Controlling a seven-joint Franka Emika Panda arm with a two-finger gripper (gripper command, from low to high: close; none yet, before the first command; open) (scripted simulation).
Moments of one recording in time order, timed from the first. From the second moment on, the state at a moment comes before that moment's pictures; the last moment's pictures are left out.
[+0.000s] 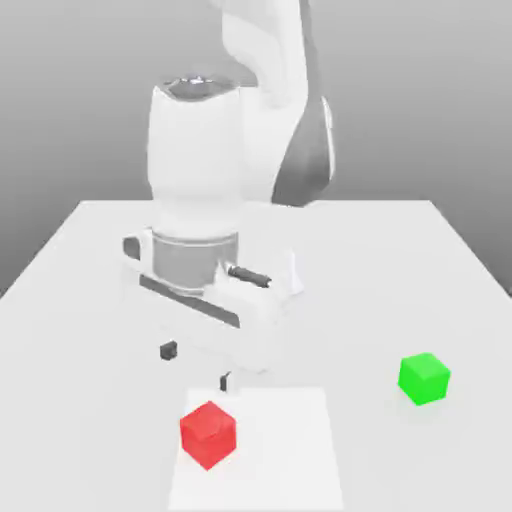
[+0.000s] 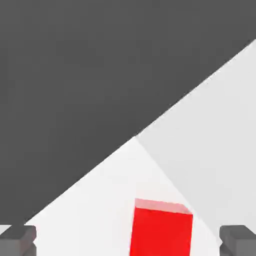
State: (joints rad) arm -0.22 0.06 0.07 -2.66 -0.02 2.74 1.43
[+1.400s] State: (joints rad) arm 0.36 0.11 0.31 -2.77 -0.14 2.88 1.34
